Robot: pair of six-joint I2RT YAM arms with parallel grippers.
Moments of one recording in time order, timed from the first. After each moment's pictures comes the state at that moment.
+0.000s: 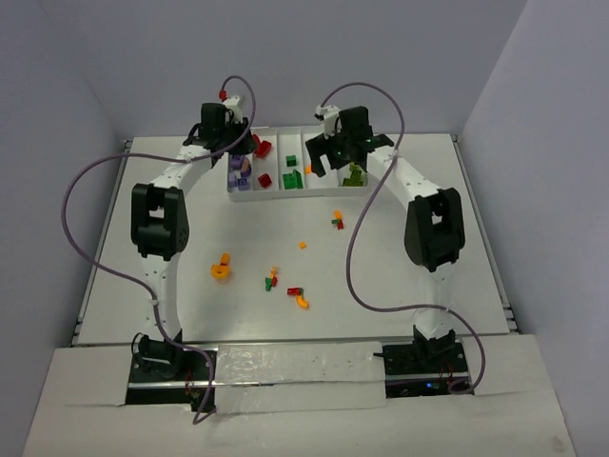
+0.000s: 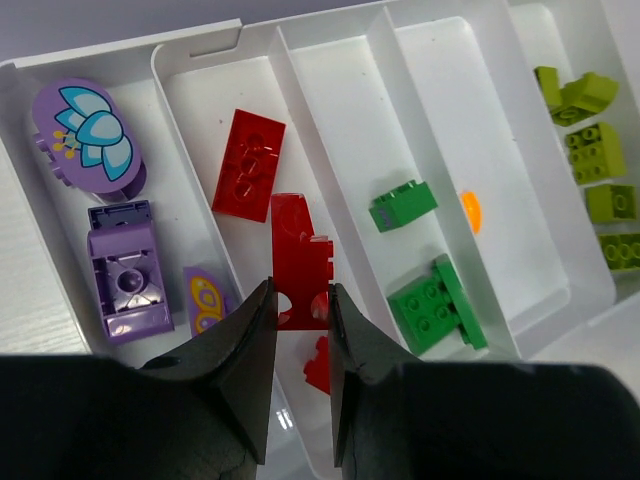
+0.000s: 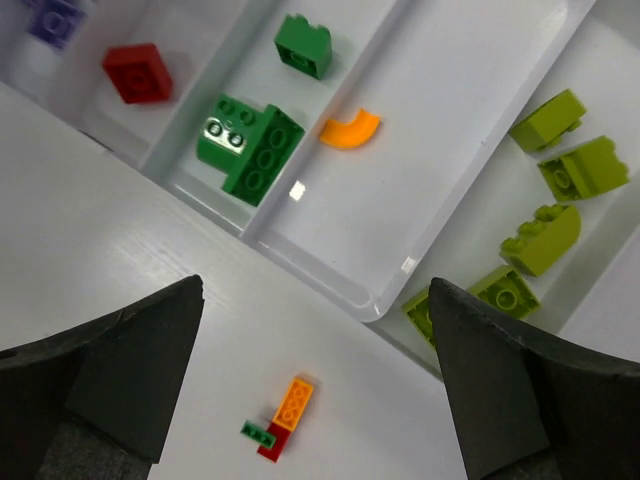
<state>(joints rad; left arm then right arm) -0.22 2.27 1.94 -0.21 0.29 -0.19 0.34 2.11 1.84 -0.45 -0.22 -0.16</state>
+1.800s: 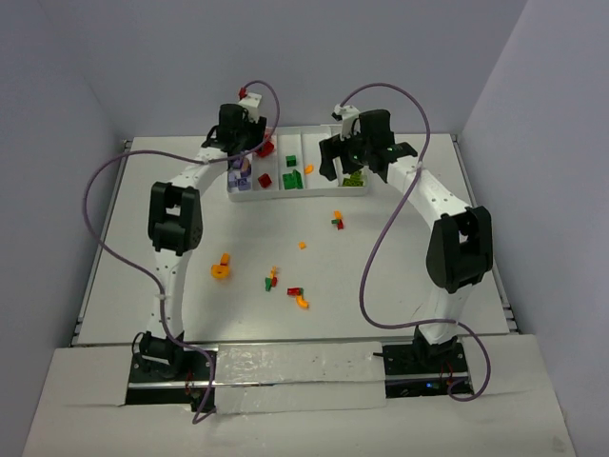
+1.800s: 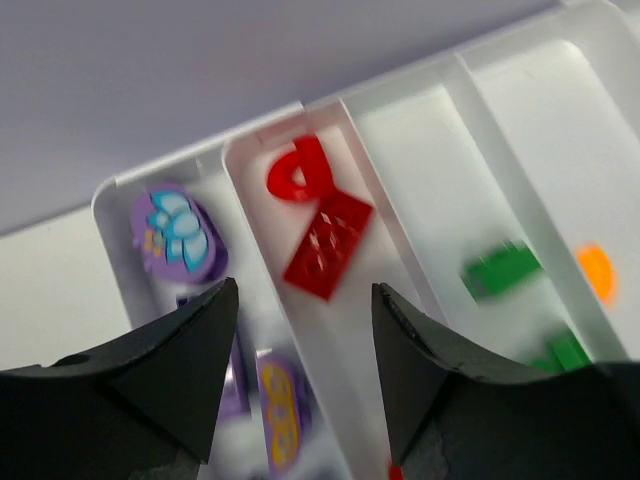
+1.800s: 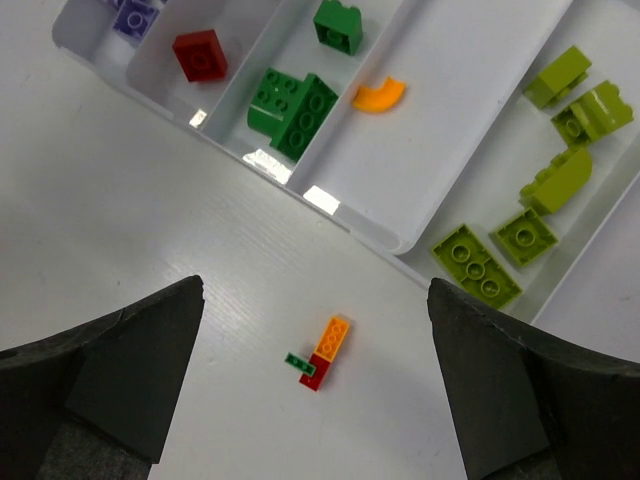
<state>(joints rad) -0.28 2.41 2.08 -0.10 0.05 0.06 0.30 1.83 1.58 -0.40 -0.31 -0.09</state>
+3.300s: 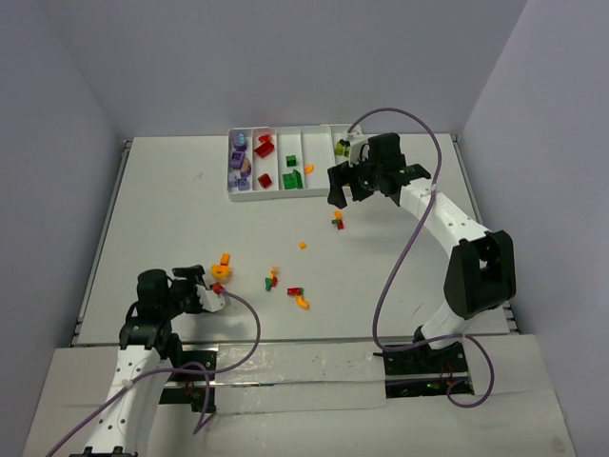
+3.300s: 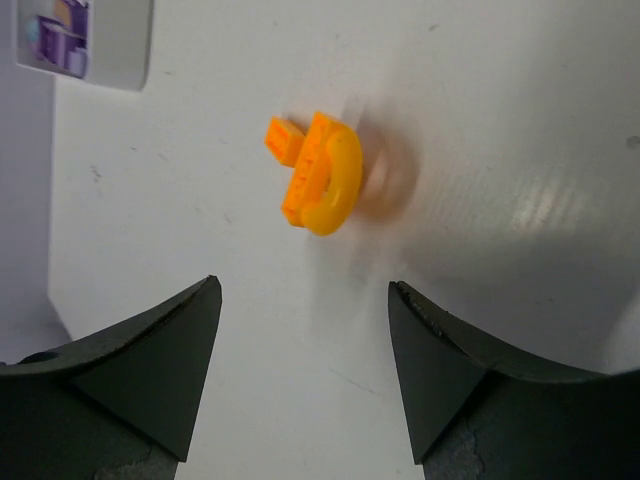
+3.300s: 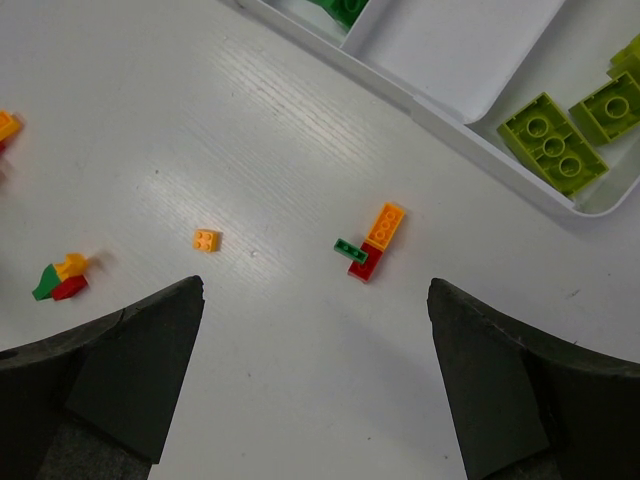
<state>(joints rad) -0.04 0.35 0.12 -0.41 0.49 1.27 0.30 1.61 1.31 -0.46 -0.36 -0.10</state>
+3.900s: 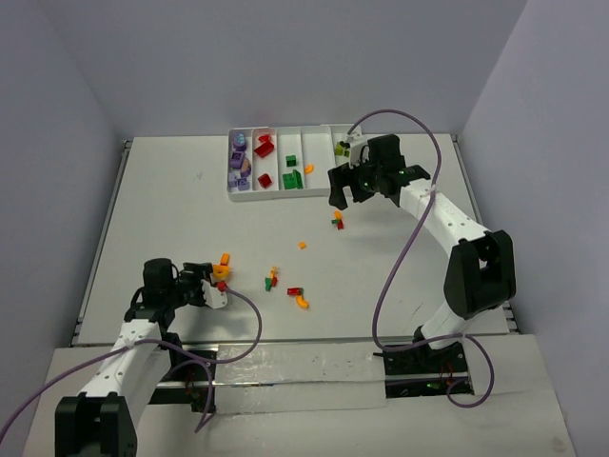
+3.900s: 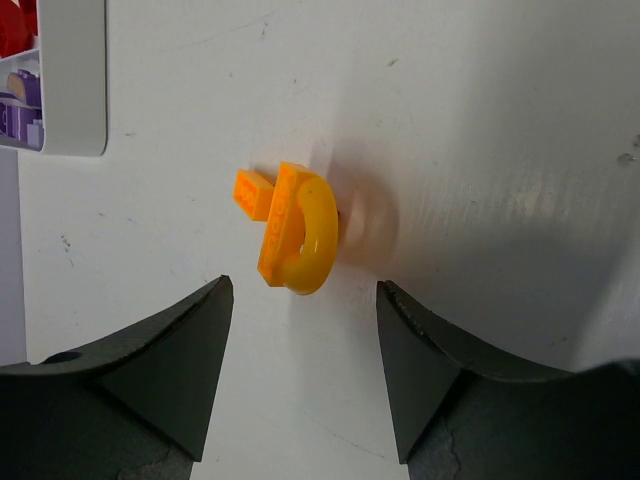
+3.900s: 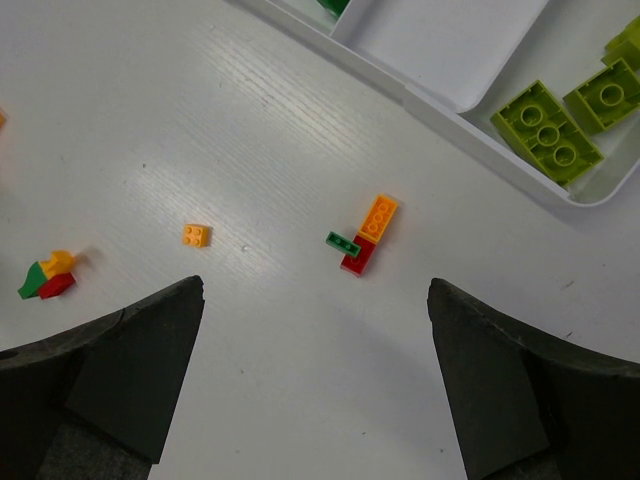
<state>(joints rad) -0.04 0.71 0.14 -0.17 0.60 1.39 0.30 1.61 1.30 -0.46 -0.34 -0.10</state>
